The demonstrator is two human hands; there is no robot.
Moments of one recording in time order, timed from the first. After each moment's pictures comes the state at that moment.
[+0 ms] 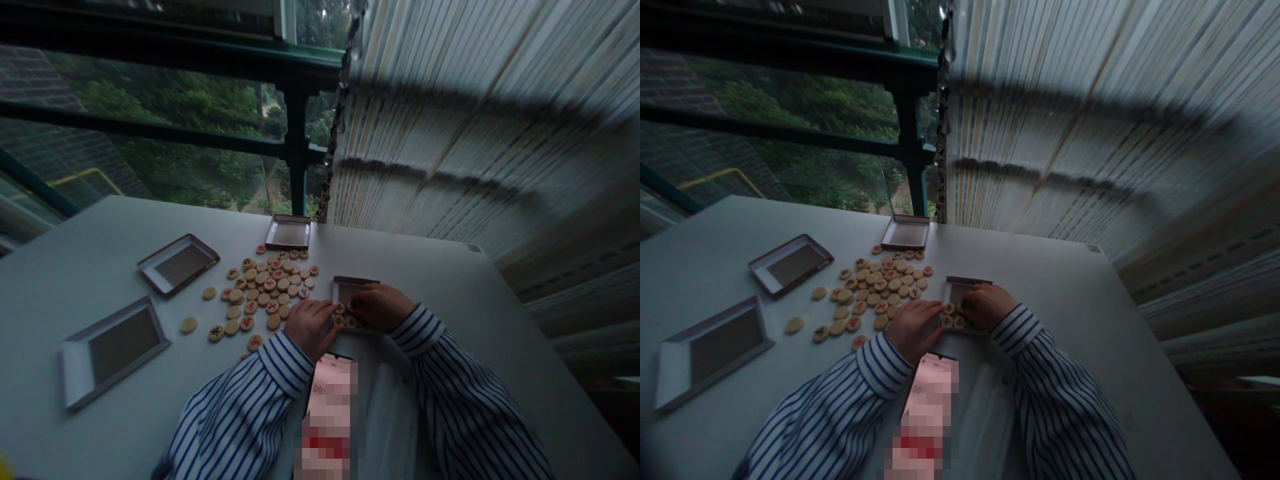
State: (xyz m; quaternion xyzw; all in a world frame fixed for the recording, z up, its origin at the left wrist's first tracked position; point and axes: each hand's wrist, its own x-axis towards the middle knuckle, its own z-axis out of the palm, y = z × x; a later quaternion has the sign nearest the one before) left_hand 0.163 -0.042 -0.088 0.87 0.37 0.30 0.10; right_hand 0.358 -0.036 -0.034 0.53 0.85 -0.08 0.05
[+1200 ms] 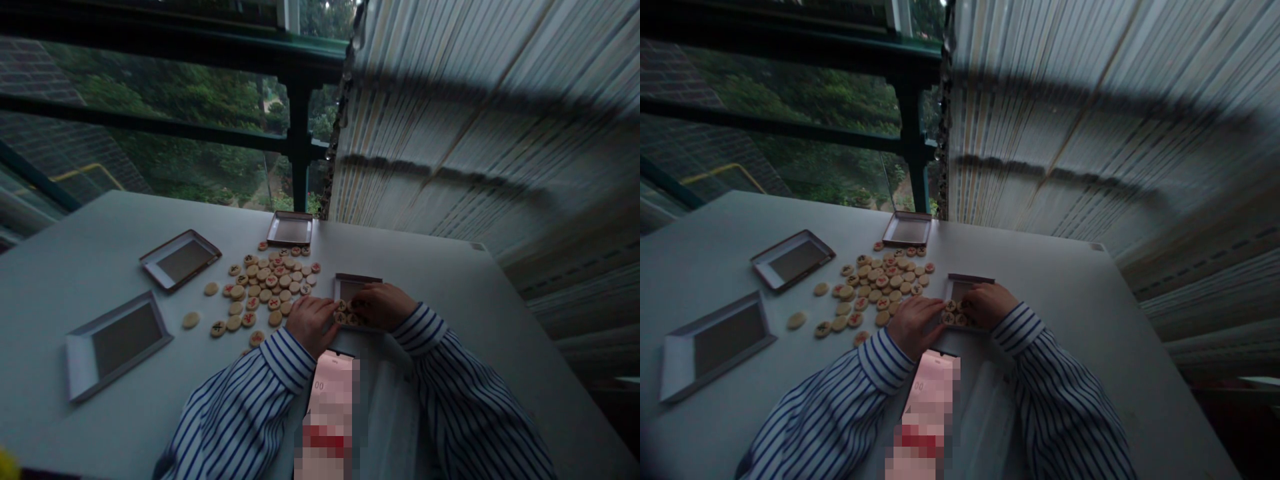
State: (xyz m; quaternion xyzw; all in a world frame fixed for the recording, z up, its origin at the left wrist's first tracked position) left_hand 0.163 -0.043 -0.087 0.87 0.38 0.29 0.10; right_hand 0.354 -0.036 -0.033 0.52 0.84 -0.09 0.07
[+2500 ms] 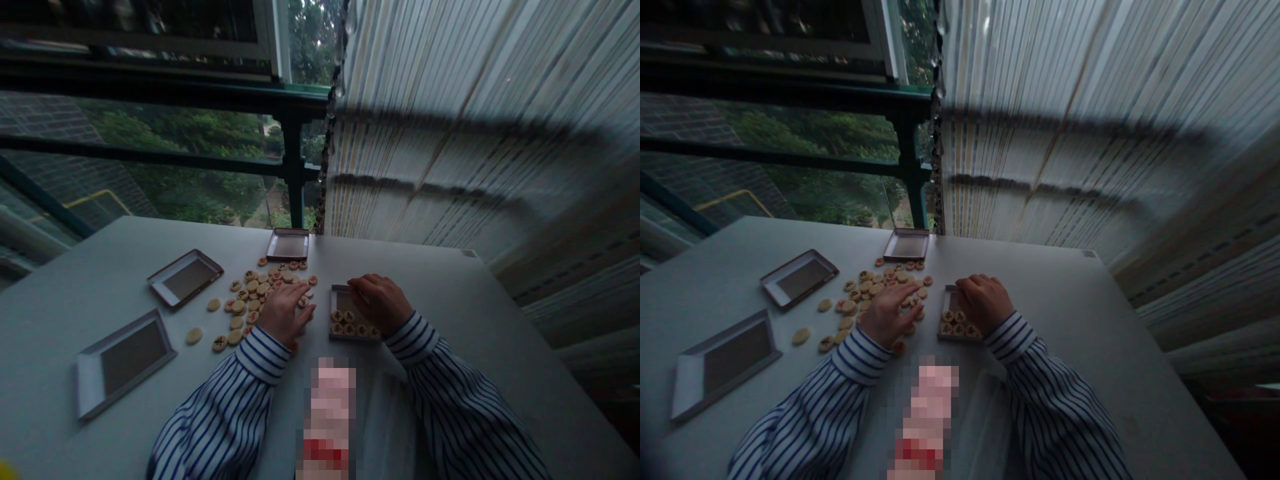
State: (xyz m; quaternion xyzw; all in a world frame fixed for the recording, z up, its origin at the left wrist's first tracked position) left_hand 0.134 -0.006 -0.066 0.85 0.42 0.33 0.04; right_hand 0.343 -0.046 -0.013 0.60 0.79 0.03 -0.14
